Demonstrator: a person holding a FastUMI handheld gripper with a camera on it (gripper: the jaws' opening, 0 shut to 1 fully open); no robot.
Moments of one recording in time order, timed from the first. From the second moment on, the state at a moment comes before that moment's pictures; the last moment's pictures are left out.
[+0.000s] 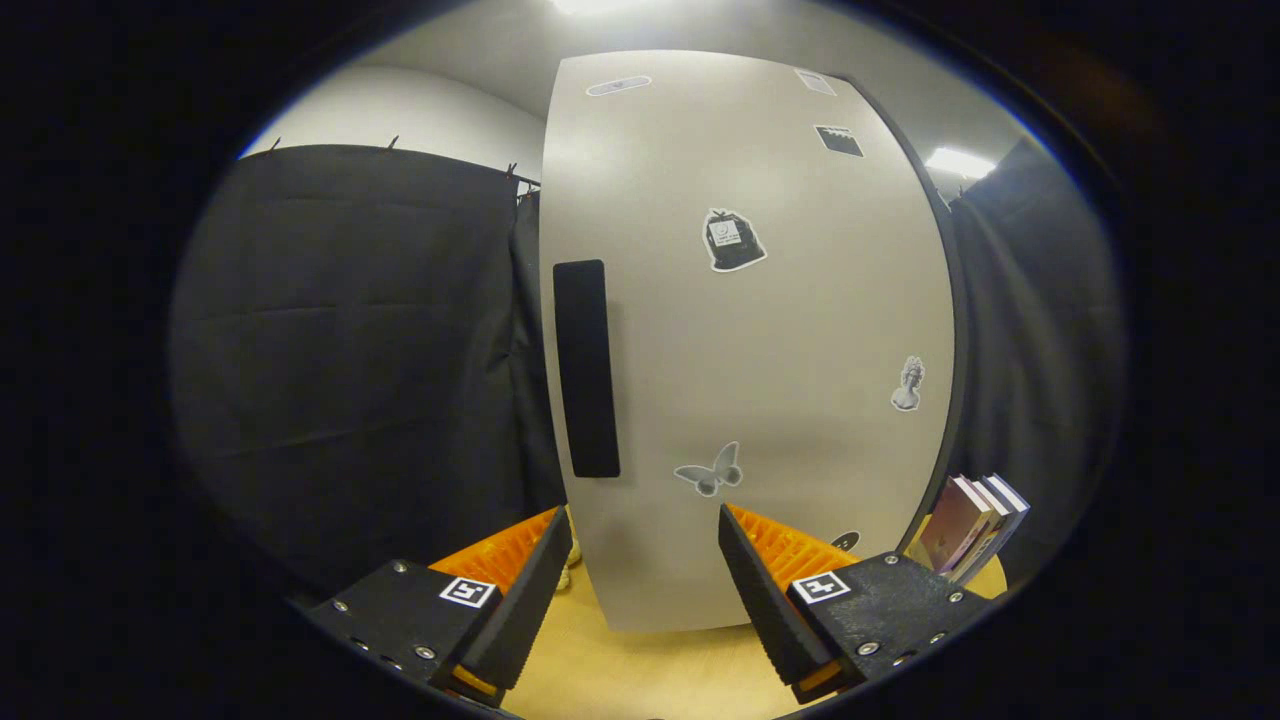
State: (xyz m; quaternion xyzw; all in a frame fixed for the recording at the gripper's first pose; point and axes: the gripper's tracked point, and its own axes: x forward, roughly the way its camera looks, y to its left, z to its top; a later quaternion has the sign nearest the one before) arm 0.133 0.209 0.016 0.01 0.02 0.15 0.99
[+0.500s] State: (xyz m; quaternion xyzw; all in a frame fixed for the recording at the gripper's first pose) arm 0.128 0.205 0.006 0.02 0.03 0.14 0.99
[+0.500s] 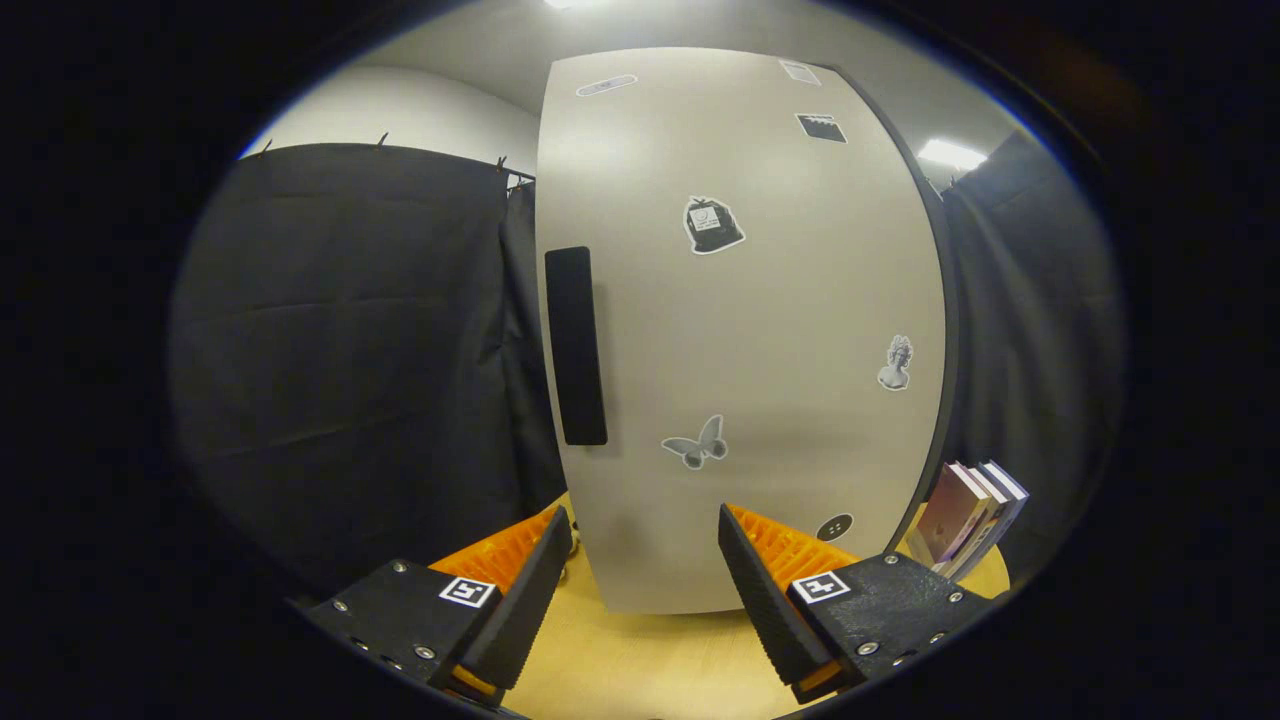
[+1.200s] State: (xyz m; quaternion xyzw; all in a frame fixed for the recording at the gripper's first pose) arm 0.118 0.213 0.006 0.02 0.03 0.15 0.99
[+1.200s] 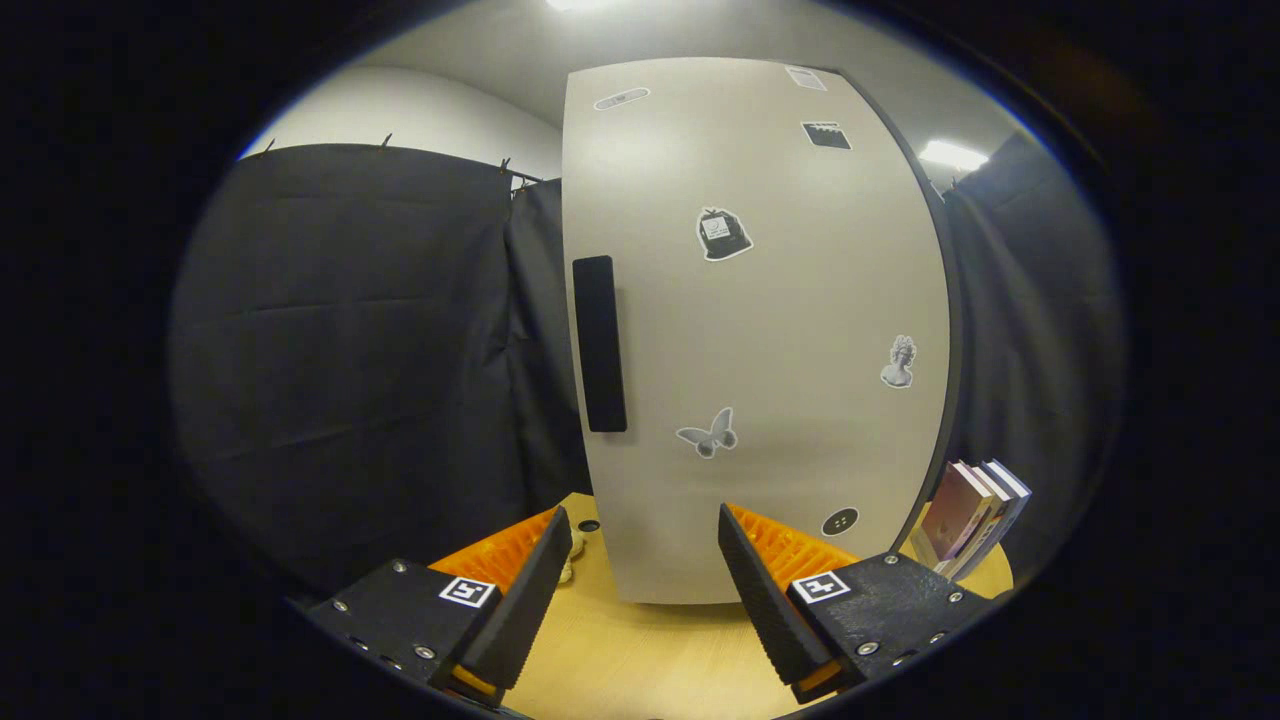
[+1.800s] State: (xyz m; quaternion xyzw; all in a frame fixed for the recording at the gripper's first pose) arm 0.107 0.214 0.017 0.01 0.02 0.14 0.99
